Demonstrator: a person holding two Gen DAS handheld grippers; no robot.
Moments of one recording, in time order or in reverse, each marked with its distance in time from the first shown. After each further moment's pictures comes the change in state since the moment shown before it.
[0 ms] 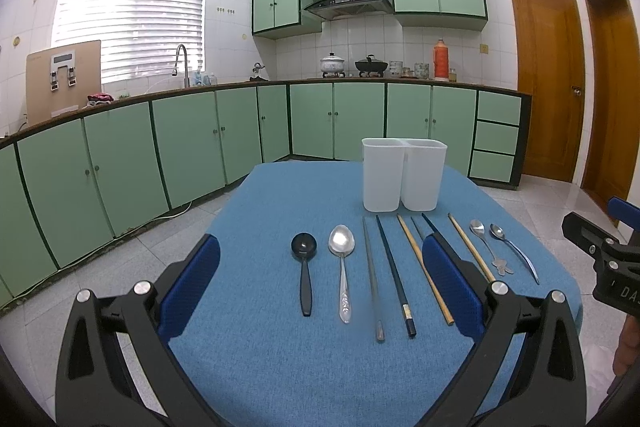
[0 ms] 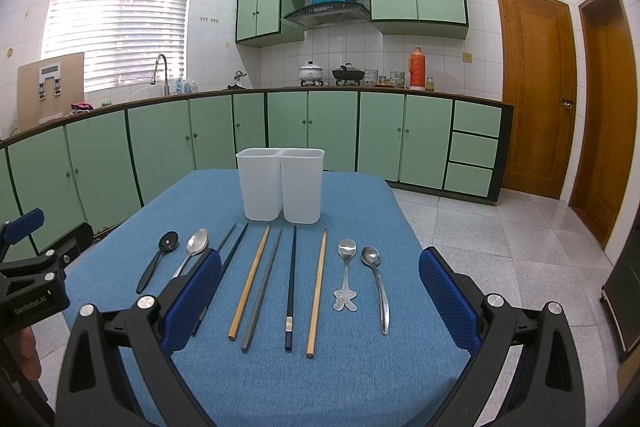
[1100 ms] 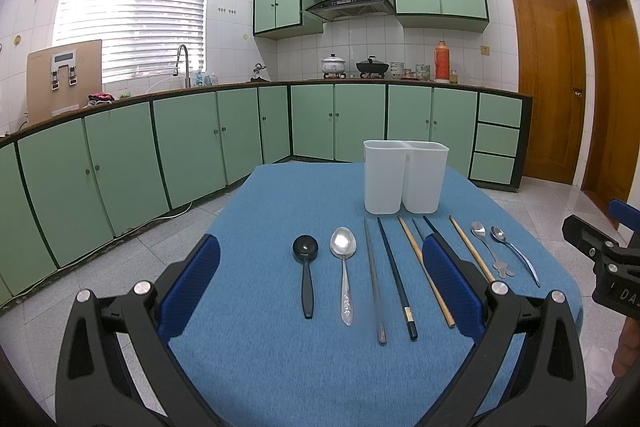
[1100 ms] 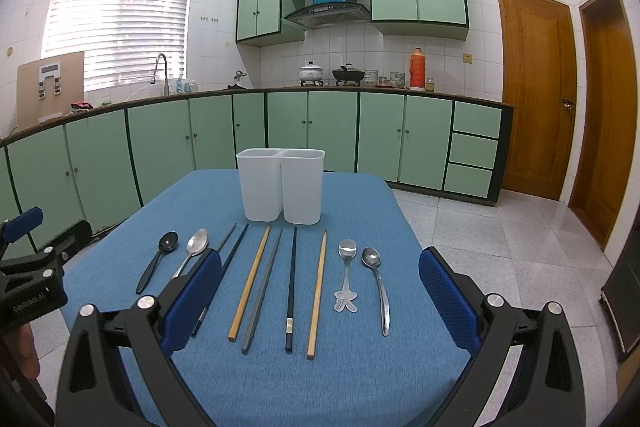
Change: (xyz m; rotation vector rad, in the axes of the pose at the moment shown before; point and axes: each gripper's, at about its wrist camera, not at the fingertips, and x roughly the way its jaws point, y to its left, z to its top) left arm 0.001 0.000 0.000 0.000 -0.001 0.001; right arm 0.006 0.003 -0.004 -0.002 0.001 0.001
